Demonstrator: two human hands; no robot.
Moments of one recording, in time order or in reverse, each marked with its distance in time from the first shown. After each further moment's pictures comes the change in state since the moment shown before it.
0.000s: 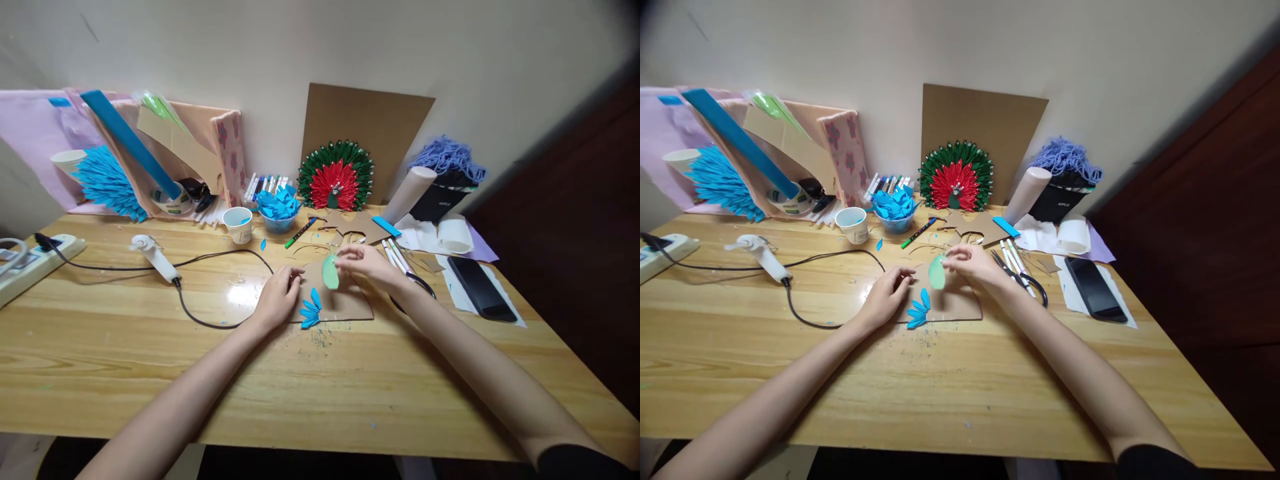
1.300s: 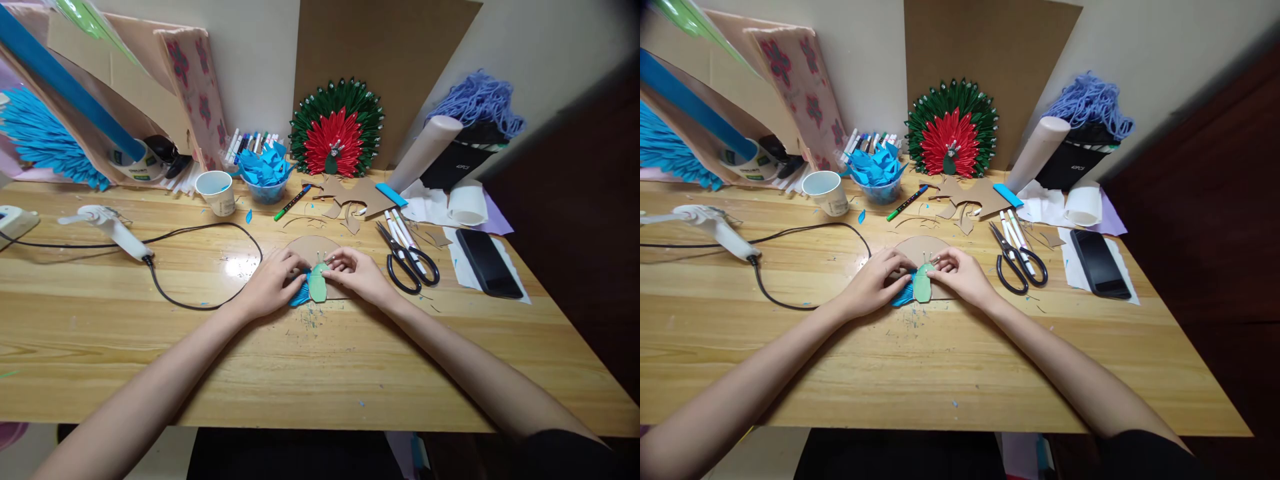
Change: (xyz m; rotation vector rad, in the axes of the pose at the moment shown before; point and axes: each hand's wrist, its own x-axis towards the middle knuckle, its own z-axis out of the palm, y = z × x) left_hand -0.003 0.012 -0.002 0.152 -0.271 0.258; right_hand -0.042 0.038 0.032 -0.063 0.077 0.000
